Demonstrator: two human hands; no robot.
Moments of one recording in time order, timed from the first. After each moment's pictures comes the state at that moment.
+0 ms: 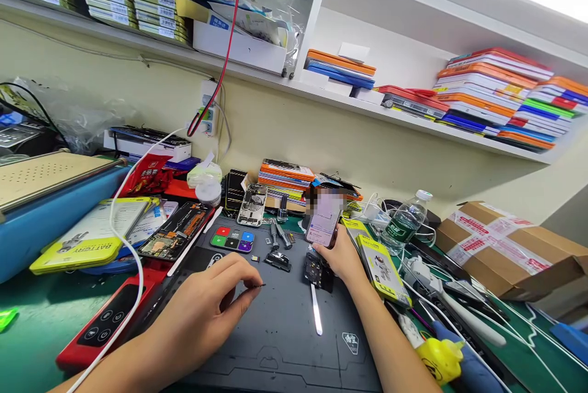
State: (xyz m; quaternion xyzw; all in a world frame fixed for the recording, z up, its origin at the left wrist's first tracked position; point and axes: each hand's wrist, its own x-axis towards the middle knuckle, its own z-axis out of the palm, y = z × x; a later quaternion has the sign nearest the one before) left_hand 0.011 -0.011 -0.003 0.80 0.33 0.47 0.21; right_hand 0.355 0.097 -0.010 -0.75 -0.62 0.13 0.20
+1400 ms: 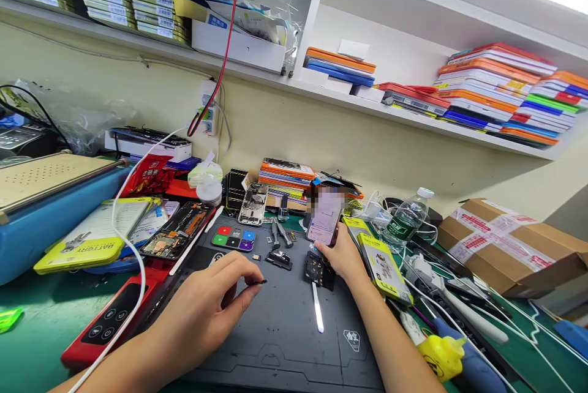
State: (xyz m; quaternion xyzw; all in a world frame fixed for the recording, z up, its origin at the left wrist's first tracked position) left_hand 0.009 -0.011 -0.007 0.79 0.35 0.45 0.24; right_hand 0.350 0.095 -0.006 -0.76 -0.61 0.13 0.16
